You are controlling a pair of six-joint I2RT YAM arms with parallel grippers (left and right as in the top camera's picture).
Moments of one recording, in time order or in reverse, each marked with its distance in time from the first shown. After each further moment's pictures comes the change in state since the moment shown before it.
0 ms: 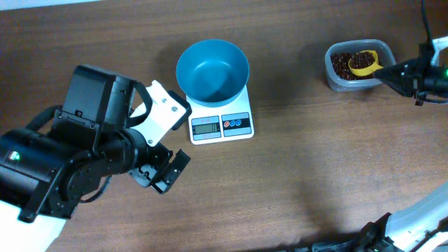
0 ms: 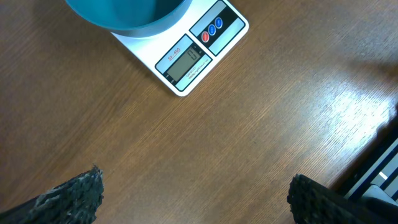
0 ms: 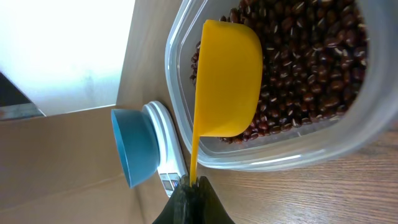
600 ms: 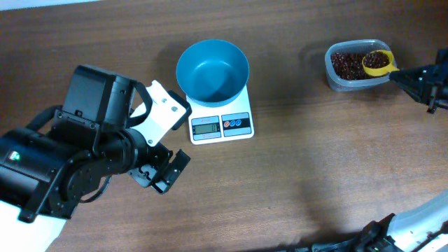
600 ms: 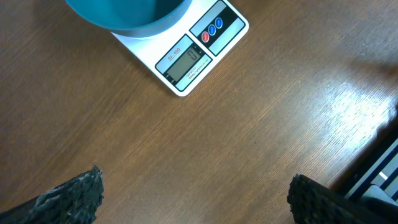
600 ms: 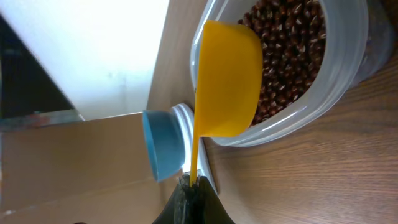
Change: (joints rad) left arm 0.000 0.000 0.000 0.000 0.000 0.000; right arm -0.107 0.000 -0.005 -0.132 -0.123 -0.127
